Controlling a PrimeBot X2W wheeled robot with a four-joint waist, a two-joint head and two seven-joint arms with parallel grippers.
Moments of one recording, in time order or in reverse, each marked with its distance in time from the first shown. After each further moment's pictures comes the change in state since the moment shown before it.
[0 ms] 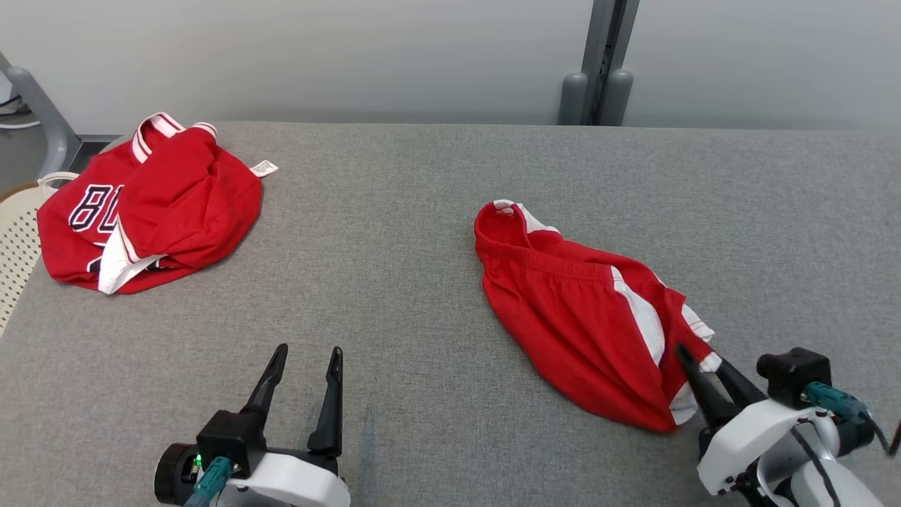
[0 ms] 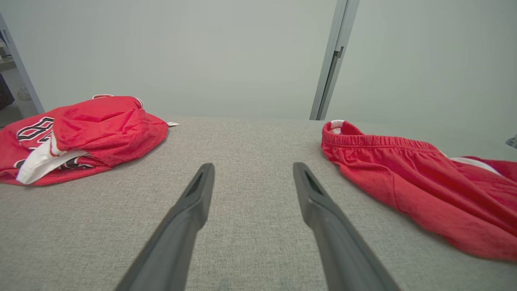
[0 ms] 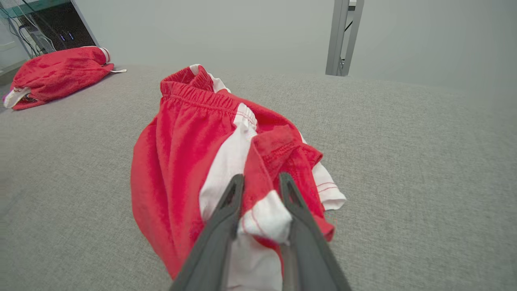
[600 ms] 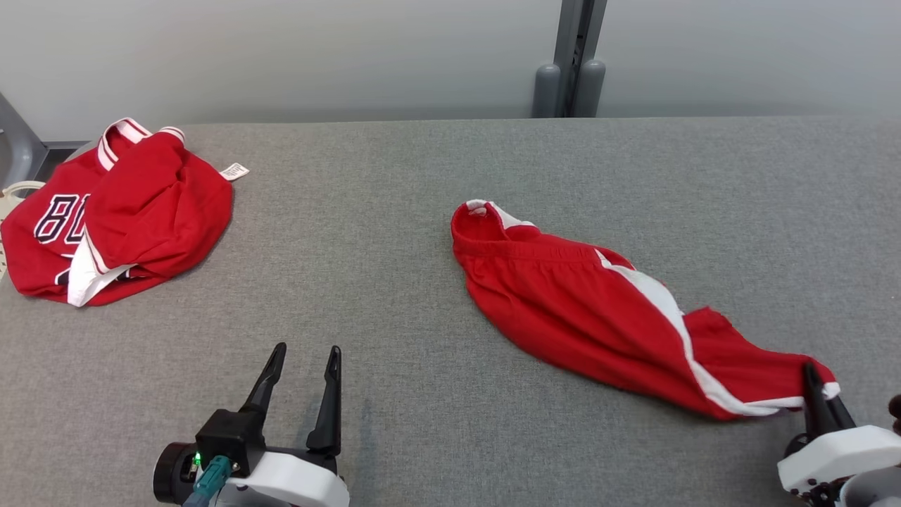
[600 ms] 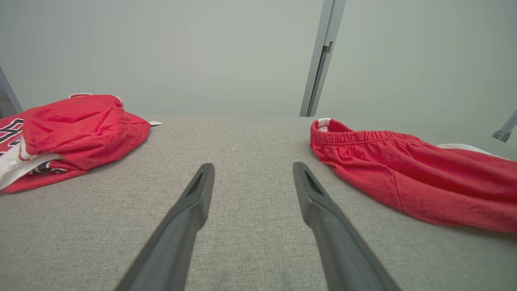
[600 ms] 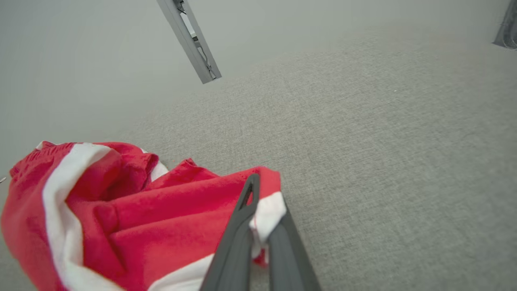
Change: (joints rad) left arm -0.001 0.000 0.006 -0.001 0.002 0.001 0.000; right arm 0.040 0.069 -0.325 0.170 0.174 0.000 -0.120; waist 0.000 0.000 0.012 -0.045
